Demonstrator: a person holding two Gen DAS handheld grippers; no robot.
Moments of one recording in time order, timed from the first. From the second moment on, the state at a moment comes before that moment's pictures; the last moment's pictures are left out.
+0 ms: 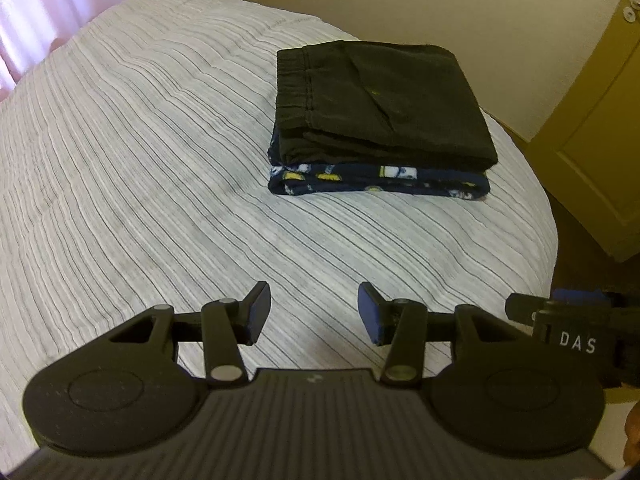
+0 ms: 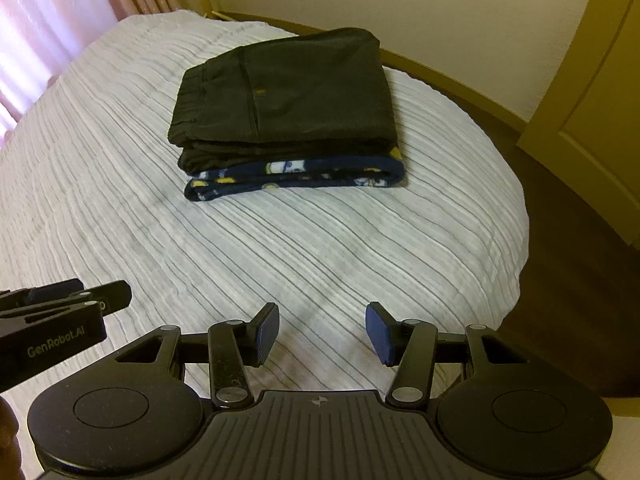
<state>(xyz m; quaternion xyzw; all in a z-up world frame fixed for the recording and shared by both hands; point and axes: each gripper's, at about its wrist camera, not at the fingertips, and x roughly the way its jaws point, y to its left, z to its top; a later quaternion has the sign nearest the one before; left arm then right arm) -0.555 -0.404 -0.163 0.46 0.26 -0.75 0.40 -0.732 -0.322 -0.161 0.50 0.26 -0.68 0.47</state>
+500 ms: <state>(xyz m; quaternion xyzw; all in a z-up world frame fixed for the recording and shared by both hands) -0.582 -0.426 -0.172 0.46 0.27 -0.73 0.42 -0.759 -0.355 -0.173 0.50 0.28 -0.67 0.48</state>
